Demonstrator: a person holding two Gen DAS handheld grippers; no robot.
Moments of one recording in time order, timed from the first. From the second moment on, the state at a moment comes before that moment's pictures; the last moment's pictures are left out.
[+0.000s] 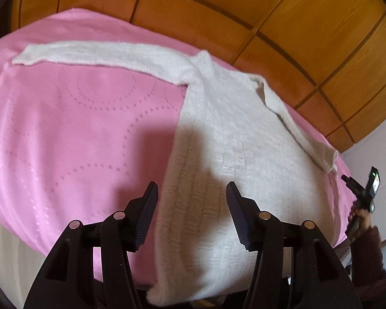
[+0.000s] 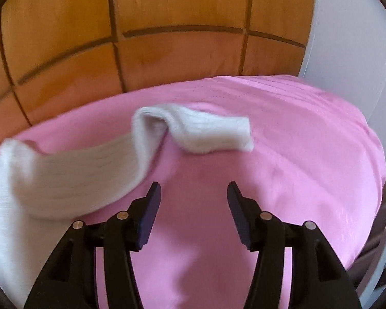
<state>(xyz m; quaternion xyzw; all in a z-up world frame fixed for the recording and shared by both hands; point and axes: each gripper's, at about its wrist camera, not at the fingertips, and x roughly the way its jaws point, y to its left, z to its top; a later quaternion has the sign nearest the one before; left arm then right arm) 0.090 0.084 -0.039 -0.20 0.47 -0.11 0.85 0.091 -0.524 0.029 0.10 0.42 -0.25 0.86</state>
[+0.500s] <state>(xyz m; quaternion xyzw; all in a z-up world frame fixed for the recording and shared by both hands) 0.112 0.037 -0.049 -0.16 0.50 -0.13 0.84 0.170 -0.571 0.001 0.06 0.45 -0.30 0.84</state>
